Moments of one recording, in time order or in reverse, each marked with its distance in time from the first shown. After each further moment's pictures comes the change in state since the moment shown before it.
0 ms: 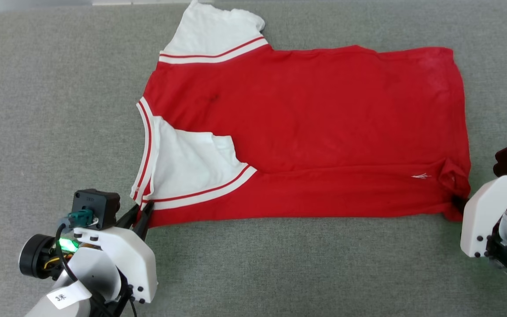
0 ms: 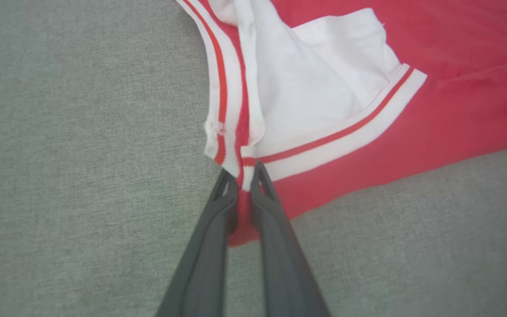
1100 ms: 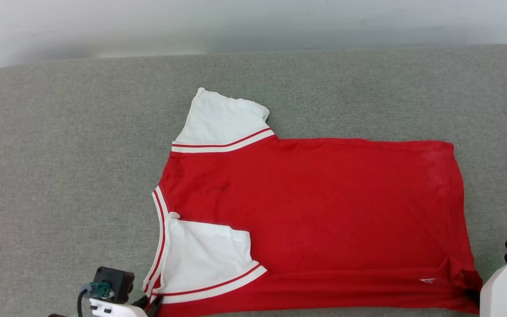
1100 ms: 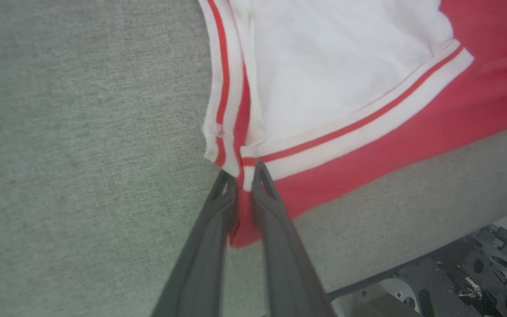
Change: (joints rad) left arm 0.240 0.038 -0.071 0.036 -0.078 -0.036 0.007; right arm 0.334 -0.019 -0.079 -0.157 0.105 0.000 0.080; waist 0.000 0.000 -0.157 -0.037
